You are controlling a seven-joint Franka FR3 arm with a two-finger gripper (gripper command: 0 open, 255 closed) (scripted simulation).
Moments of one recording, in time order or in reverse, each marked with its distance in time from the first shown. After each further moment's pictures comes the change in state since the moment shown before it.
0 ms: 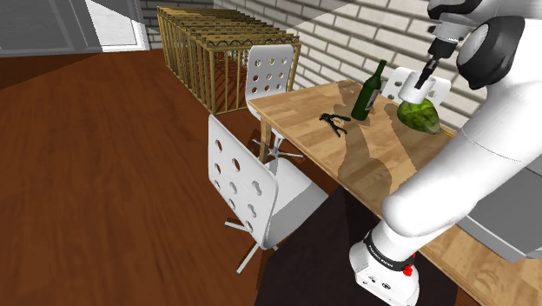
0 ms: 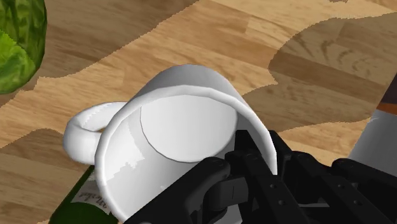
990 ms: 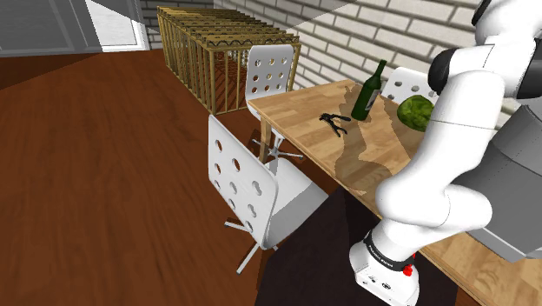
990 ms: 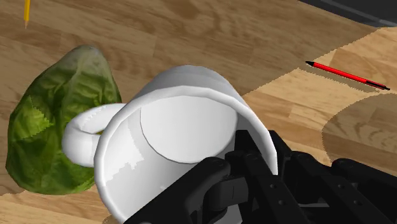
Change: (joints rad) arm -0.462 0.454 -0.105 0.464 0.348 -0.170 -0.482
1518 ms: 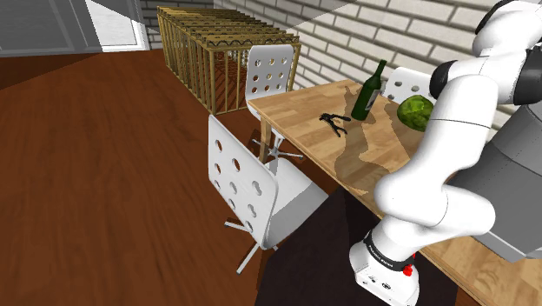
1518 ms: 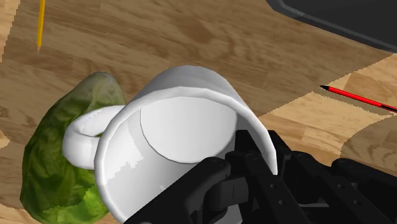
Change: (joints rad) arm -0.154 0.121 0.027 0.123 0.081 -0.021 -0.078
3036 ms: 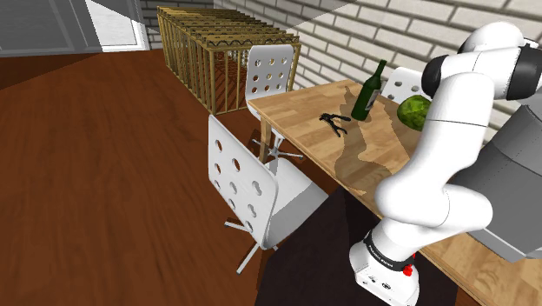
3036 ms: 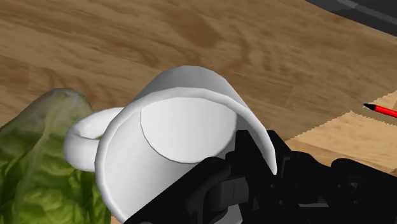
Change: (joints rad) arm 0.129 -0.035 -0.008 -0.394 -0.014 0.333 -0.042
